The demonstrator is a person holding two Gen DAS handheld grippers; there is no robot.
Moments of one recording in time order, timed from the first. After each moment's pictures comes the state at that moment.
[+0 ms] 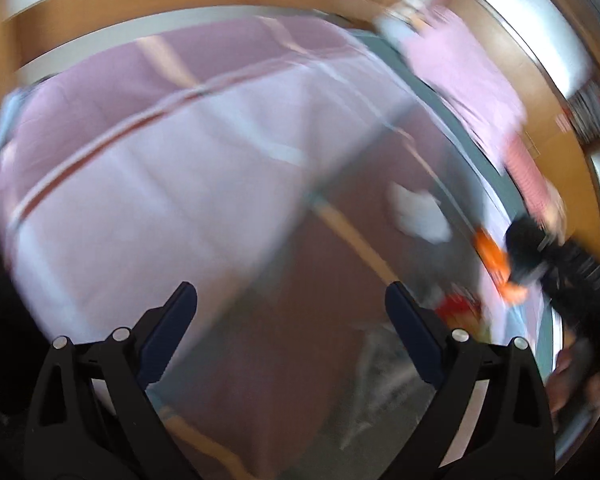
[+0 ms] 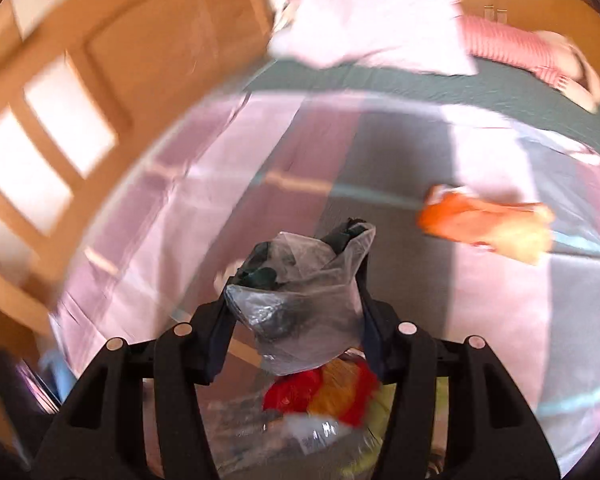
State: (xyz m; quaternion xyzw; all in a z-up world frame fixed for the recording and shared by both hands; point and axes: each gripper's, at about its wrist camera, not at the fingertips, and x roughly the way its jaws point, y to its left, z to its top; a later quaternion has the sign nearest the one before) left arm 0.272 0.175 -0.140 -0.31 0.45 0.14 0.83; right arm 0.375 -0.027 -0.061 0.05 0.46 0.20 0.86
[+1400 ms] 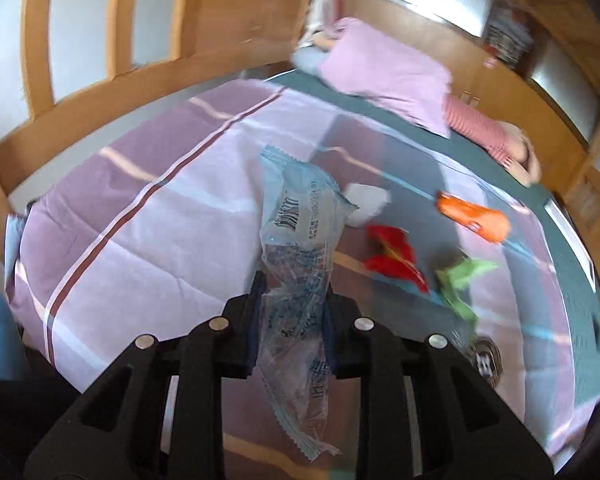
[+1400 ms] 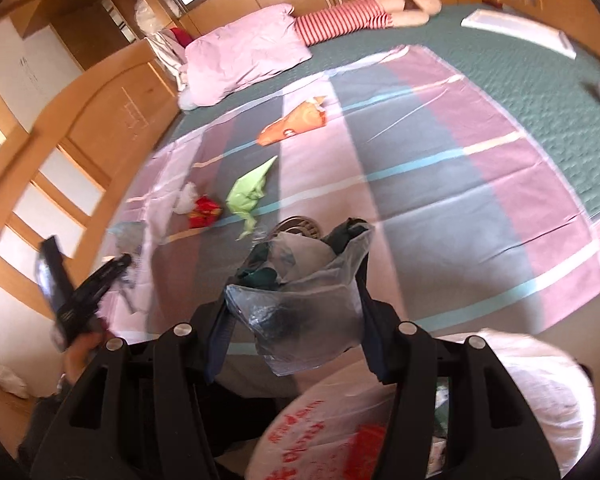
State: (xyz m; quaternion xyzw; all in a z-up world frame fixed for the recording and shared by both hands) left arm 0.224 0.135 -0.106 -0.14 0.37 0.09 0.91; right arm 0.109 -0.191 -0.046 0.20 0.44 0.05 0.88
